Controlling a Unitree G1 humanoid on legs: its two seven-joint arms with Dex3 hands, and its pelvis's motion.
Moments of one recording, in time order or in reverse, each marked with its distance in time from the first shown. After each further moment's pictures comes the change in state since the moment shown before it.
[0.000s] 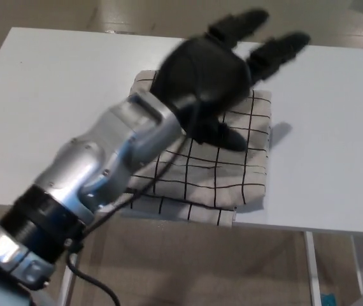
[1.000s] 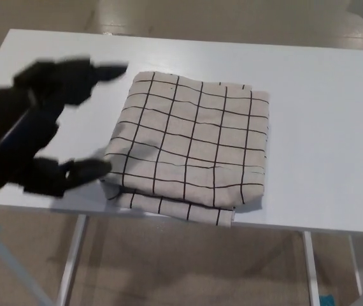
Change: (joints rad) left_arm 0.743 0.235 0.647 -0.542 -0.493 -0.001 -0.265; right_arm 0.024 -0.002 -0.009 -0.025 0.002 0.002 0.004
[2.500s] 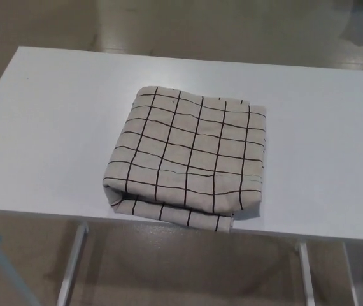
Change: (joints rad) left_arm 0.353 -0.200 0.115 1.116 -0.328 -0.147 -0.195; right_arm 0.011 0.029 -0.021 0.009 0.032 0.054 0.044
